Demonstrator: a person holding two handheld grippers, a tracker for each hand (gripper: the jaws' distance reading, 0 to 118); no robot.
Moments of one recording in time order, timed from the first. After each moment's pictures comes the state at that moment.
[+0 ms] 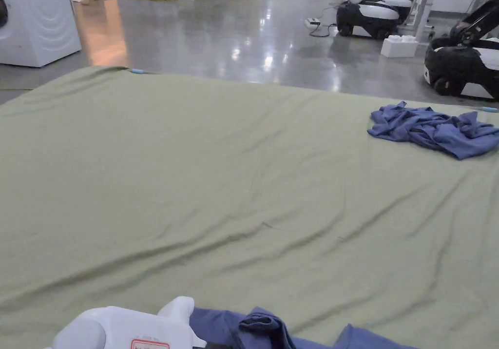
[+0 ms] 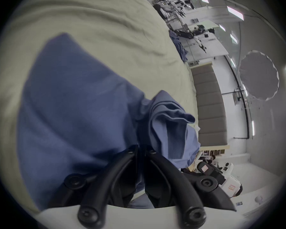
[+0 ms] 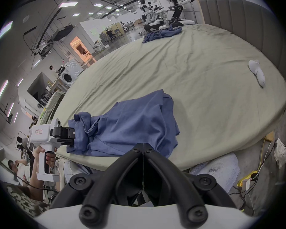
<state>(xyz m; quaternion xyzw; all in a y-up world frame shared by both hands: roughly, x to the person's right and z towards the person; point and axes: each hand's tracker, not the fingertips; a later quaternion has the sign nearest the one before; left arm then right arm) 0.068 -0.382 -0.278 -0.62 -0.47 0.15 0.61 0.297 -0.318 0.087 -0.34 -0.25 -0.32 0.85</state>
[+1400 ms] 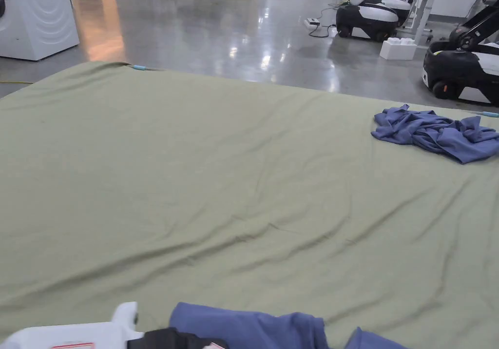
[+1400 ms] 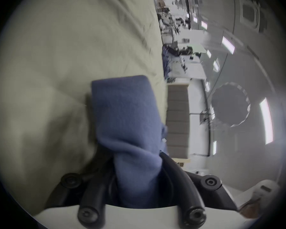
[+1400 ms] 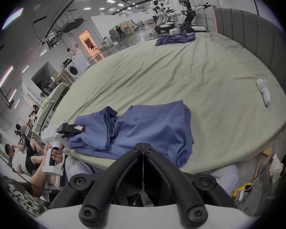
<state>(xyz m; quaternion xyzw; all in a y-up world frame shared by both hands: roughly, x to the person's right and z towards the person) -0.027 -0.421 -0.340 -0.61 -0.47 0.38 0.51 0.281 -0.291 0.058 -0.35 -0.22 -0.28 0.87</state>
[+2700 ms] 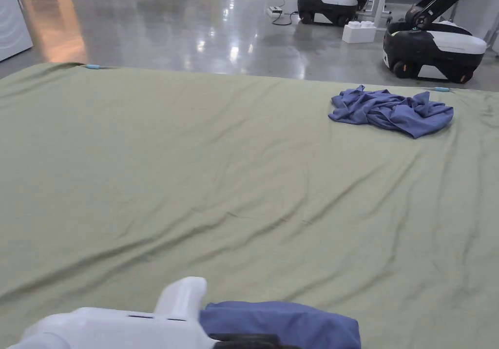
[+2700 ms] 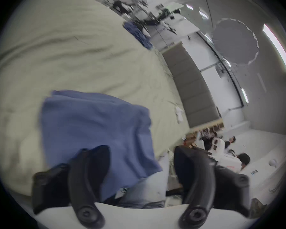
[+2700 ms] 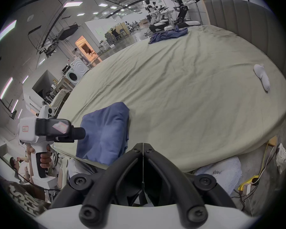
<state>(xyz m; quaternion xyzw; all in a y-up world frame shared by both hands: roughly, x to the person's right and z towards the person) 0.070 -0.316 -0.233 -0.54 -0.55 0.10 0.62 0.295 -0.310 0.081 -0.34 -0.22 -0.32 0.86</state>
